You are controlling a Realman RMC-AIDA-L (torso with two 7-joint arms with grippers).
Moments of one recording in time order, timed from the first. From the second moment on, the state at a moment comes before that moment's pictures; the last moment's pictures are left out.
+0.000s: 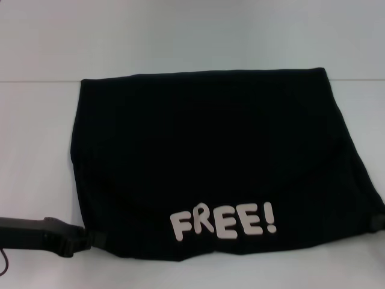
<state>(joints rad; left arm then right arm) -0.52 -2.14 0.37 0.93 2.57 1.77 -1.83 0.33 1.94 -0.51 -0.51 -2.08 -1.49 1.64</state>
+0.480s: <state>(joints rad) -0.50 -2.12 0.29 0.95 2.63 1.86 -1.80 0.24 1.90 -0.49 -0.52 -2.08 -1.61 1.60</state>
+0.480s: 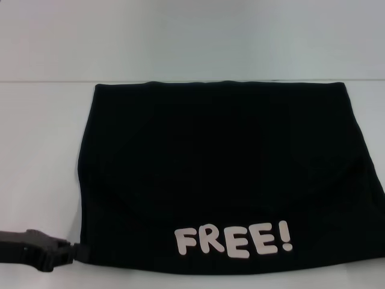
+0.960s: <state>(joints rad) -0.50 -2.11 0.24 0.97 2.65 2.00 -1.79 0.22 1.89 -0.42 -0.53 -2.18 -1.70 1.62</state>
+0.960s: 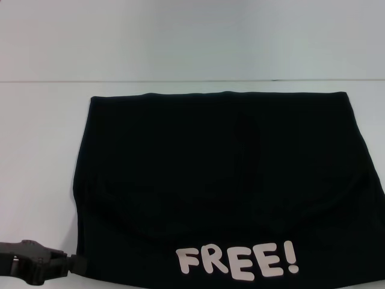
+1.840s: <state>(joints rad) -0.82 -2.00 0.23 0.73 2.60 1.48 -1.87 0.54 1.87 -0.31 -0.57 -2.19 -1.52 1.76</state>
